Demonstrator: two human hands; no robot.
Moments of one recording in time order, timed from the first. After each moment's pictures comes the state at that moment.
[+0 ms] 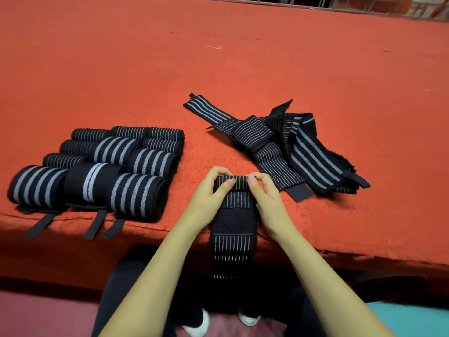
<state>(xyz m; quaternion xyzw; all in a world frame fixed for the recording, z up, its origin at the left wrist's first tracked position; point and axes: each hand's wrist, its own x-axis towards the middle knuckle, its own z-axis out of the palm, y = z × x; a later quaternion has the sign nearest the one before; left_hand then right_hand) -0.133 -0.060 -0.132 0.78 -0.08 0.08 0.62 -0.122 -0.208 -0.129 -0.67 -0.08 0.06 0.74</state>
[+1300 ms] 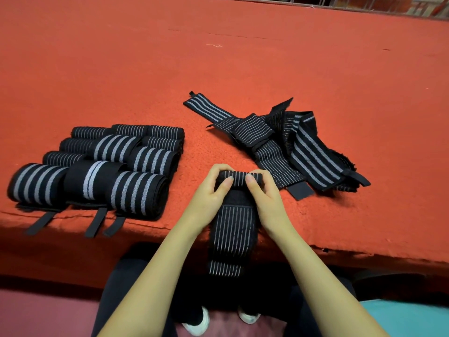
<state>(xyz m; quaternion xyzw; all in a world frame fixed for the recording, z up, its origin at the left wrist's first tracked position) -0.137 -0.061 -0.132 0.75 -0.10 0.07 0.65 -0.124 -0.209 -0.132 -0.71 -0.13 -0.01 0.69</state>
